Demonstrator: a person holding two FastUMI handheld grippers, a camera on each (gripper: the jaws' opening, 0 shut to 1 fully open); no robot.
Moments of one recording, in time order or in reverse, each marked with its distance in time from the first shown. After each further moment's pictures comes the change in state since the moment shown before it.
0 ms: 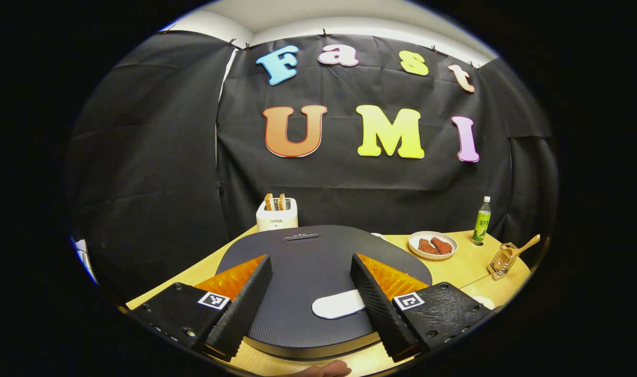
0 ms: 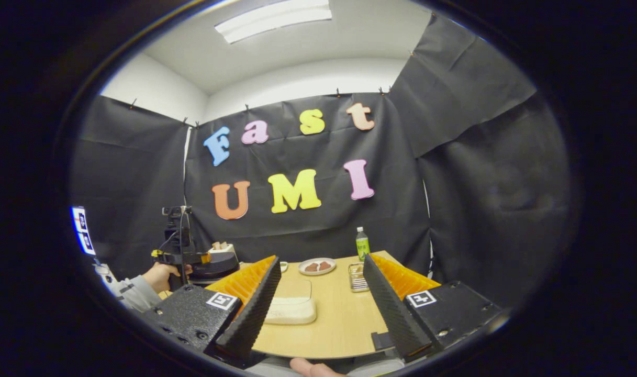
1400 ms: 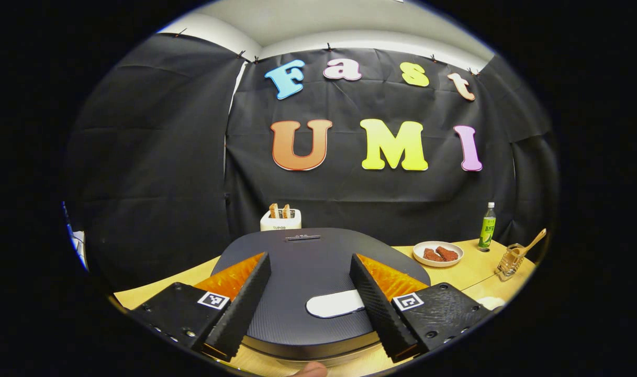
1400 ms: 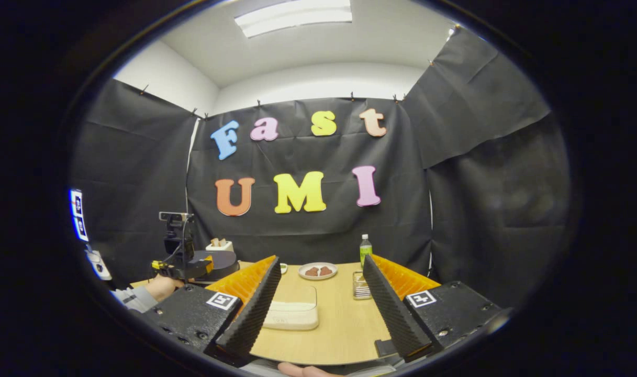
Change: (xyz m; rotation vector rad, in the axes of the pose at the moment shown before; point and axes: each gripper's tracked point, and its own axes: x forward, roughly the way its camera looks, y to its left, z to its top) left arm -0.005 -0.006 -0.007 0.005 -0.115 0.044; right arm 0.021 0.035 0.015 -0.087 -0.027 -0.001
